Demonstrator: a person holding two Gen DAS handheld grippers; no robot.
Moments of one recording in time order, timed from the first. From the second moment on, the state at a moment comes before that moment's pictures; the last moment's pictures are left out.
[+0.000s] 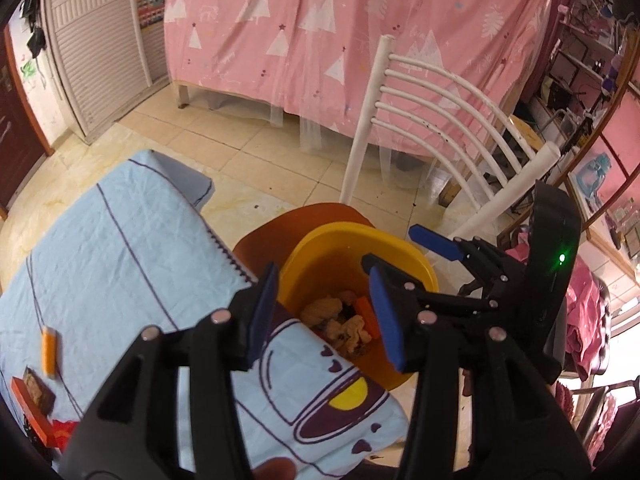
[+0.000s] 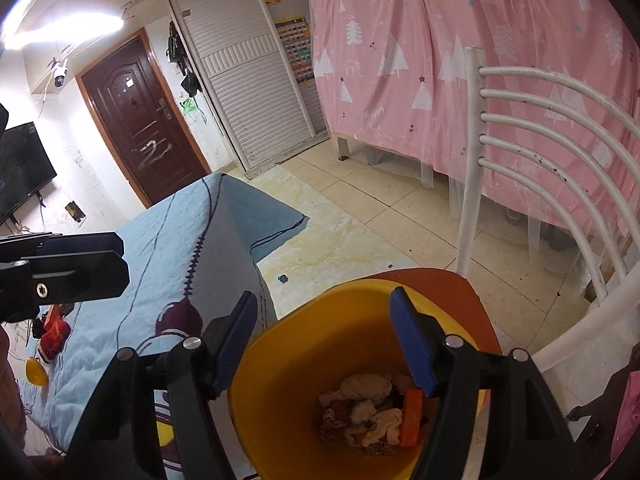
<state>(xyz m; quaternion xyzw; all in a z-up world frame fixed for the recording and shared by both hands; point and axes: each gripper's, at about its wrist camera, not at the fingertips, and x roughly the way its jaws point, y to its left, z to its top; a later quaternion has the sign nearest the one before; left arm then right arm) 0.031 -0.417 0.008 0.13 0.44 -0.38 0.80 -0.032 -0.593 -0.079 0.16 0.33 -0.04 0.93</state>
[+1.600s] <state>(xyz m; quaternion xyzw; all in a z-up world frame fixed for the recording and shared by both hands) 0.068 -0.061 0.000 0.00 0.43 -0.12 0.89 0.046 -0.266 -0.026 -0.02 0.36 0.28 0.89</state>
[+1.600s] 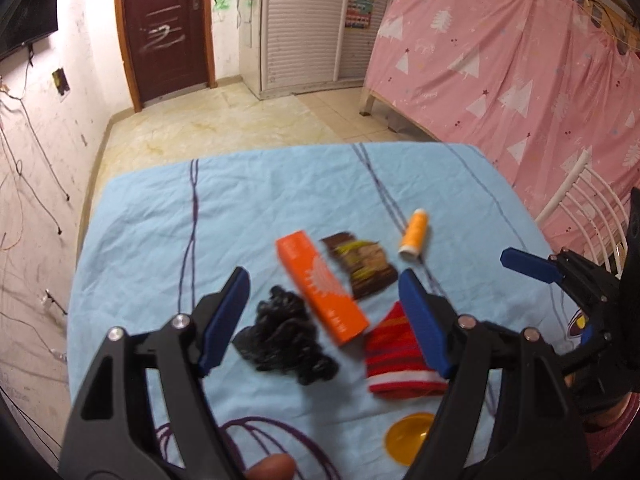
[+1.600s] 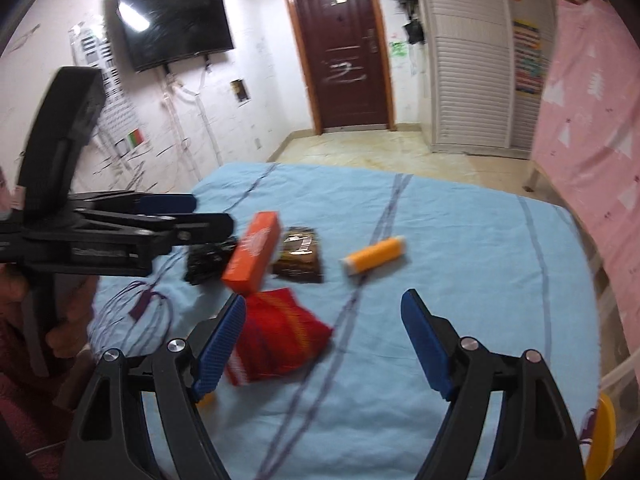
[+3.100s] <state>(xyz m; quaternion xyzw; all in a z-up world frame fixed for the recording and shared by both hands) 0.059 -0.035 -0.054 -0.01 0.45 -0.14 0.88 0.059 -0.207 -0.061 -0.07 0.43 0.29 0.85</state>
